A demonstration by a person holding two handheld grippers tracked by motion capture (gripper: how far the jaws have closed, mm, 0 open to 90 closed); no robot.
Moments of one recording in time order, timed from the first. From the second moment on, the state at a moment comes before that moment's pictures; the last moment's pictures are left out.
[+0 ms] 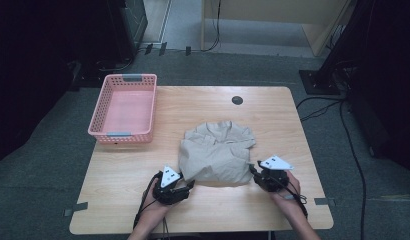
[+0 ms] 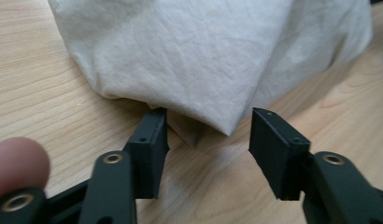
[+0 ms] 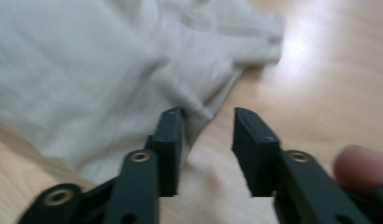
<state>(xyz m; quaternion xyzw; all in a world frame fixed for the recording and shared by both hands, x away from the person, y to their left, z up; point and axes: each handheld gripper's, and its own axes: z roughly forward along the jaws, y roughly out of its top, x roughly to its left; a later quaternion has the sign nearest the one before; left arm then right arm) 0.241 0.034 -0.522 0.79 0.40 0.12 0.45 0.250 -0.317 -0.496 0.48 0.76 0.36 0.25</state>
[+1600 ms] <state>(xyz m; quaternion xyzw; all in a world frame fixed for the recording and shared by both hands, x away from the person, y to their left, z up) 0.252 0.055 -0.517 0.74 0.47 0.13 0.45 0.312 -0.262 -0.453 0.48 0.77 0.39 0.13</state>
